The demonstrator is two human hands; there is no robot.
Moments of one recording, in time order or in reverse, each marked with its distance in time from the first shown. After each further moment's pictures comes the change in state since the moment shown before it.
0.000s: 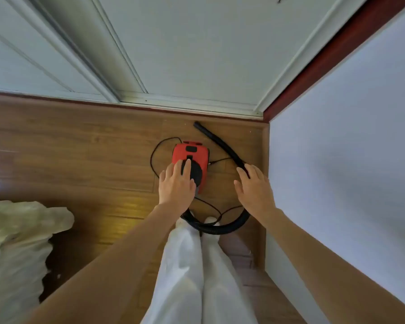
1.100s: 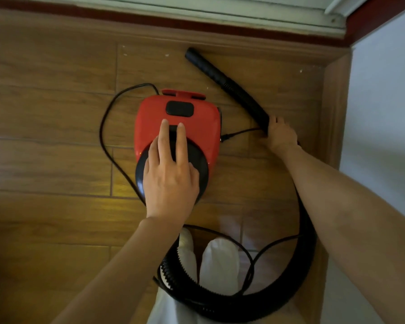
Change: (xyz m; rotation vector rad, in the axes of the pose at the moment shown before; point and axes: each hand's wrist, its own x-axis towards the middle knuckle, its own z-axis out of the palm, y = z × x) left_hand 0.207 -0.069 0.304 -0.053 0.300 -0.009; right_hand 0.351 0.163 0.382 -0.050 -0.234 0.288
